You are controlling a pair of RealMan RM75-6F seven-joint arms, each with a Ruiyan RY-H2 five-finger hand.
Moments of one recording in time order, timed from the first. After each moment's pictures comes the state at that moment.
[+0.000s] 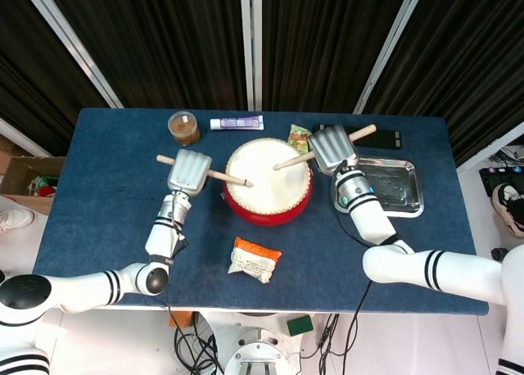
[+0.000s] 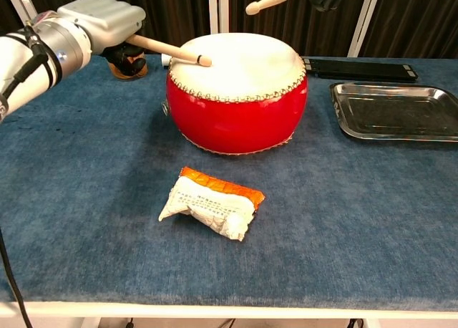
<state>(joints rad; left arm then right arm) -0.91 -1.67 -0.28 -1.36 0.84 1.10 0.79 1.20 -1.30 0.14 -1.62 -0.53 0.99 -0.74</state>
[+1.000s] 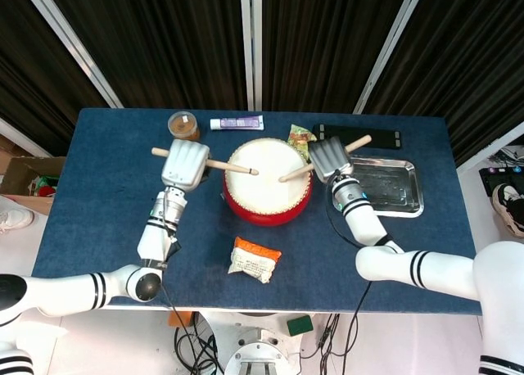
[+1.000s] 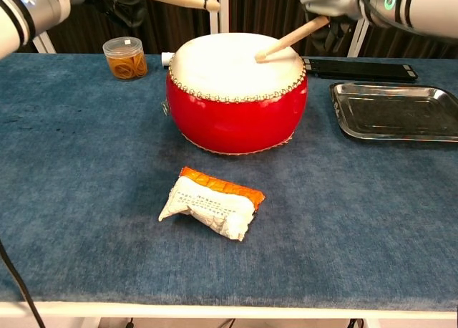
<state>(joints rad) -0.89 -1.56 -0.32 -1.56 0.89 1.21 0.72 1.19 -1.43 0.09 -1.47 -0.50 0.95 -0.88</state>
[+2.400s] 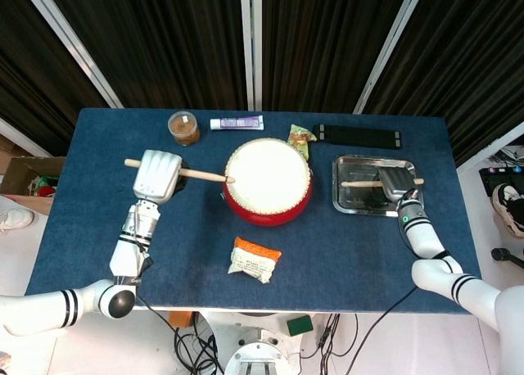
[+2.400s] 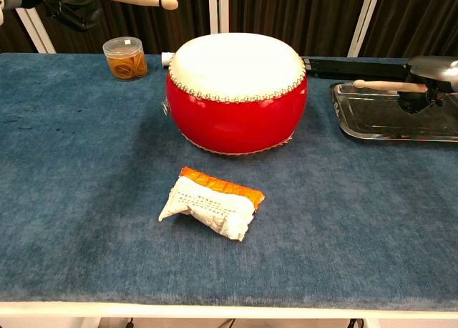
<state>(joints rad) -0.75 -1.47 -0.25 -1.64 1.03 1.29 0.61 0.77 -1.55 0.12 -0.97 -0.96 0.70 -0.05</state>
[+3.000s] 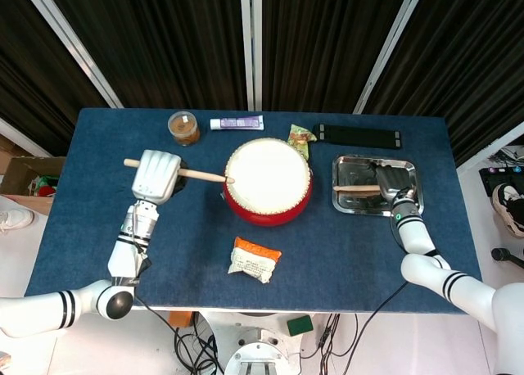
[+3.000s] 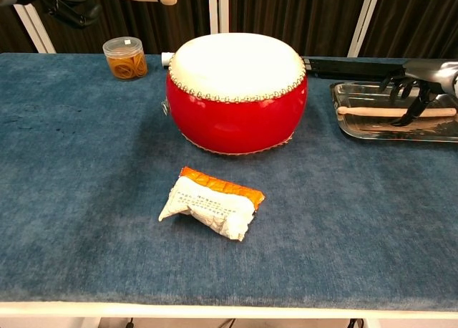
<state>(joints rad) -0.74 -1.46 -0.26 -1.65 1.06 1.29 0.60 0.78 -1.54 0.17 -1.04 -0.78 0.68 -0.25</state>
